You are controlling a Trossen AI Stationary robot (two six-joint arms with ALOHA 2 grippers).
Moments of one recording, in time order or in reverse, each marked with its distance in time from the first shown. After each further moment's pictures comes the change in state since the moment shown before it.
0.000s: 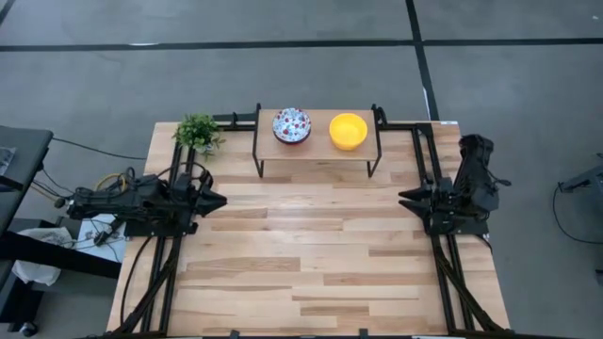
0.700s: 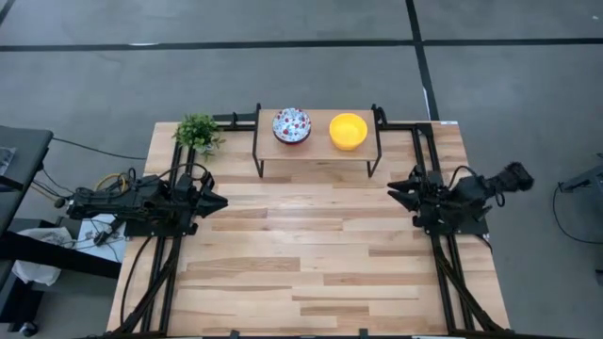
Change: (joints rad) left arm 0.000 0.002 -0.011 0.004 0.011 -0.038; right arm -0.707 -0.001 -0.076 0.194 -0.684 -0.109
